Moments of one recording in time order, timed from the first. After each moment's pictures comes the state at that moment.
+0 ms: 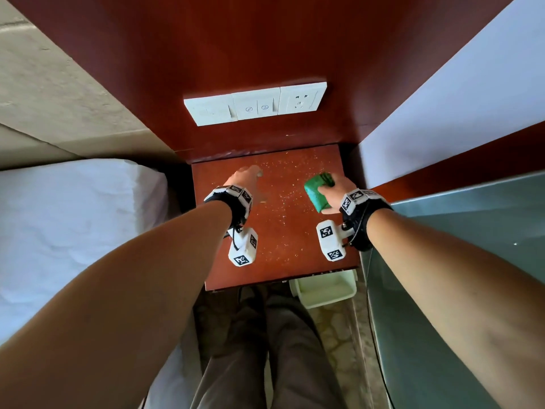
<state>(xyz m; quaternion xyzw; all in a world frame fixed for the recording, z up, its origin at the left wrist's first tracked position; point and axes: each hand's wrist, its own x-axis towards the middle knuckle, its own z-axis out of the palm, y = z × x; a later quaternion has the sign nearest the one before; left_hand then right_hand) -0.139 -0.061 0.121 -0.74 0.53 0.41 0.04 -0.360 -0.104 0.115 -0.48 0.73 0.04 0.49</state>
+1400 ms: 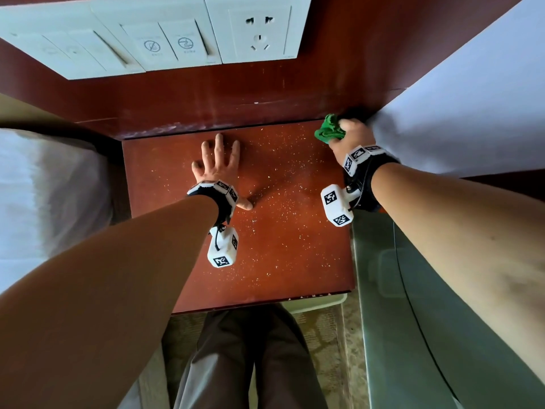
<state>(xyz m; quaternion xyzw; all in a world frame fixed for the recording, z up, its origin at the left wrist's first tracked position) -0.180 -0.109 -0.048 -0.74 0.54 0.33 0.25 -0.419 -0.236 -0.042 -0.65 0.70 0.01 0.29</state>
